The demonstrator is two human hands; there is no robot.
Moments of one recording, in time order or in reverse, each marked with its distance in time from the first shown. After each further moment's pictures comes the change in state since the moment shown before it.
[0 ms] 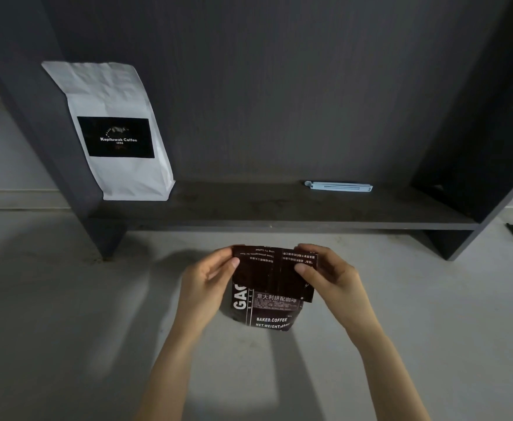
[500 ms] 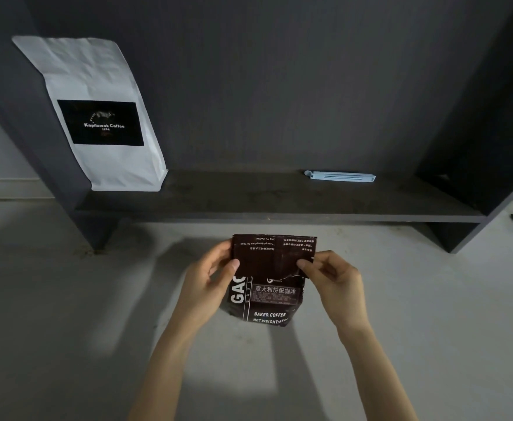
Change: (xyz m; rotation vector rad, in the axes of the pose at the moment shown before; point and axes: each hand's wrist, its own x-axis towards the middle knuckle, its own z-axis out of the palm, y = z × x) left_hand 0.006 -0.010 0.005 0.027 -0.140 0.055; right_hand 0.009 0.026 0.003 -0.067 0.220 0.051
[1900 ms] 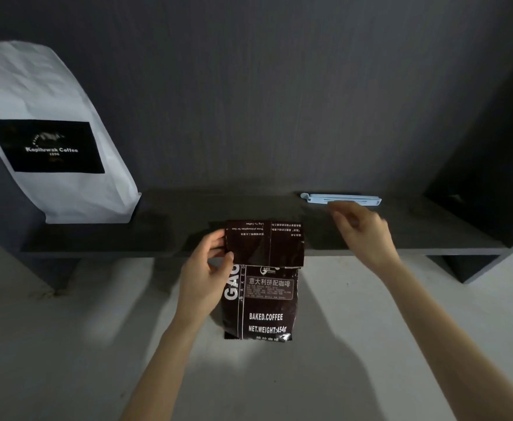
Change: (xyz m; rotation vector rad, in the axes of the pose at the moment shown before) left_hand 0.097 -0.013 0.016 0.243 0.149 -0.032; right_hand 0.155 -0.022 -0.034 -0.594 0.028 -0.189
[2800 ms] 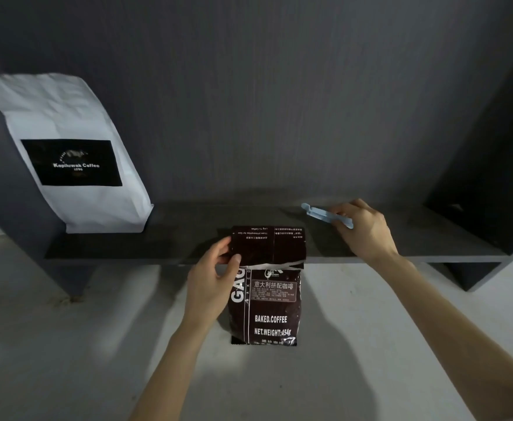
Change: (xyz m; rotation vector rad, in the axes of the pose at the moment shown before) left_hand -0.006 0.015 -0.005 0.117 0.021 -0.017; right_hand 0.019 0.000 -0.002 -0.346 -0.015 -0.194
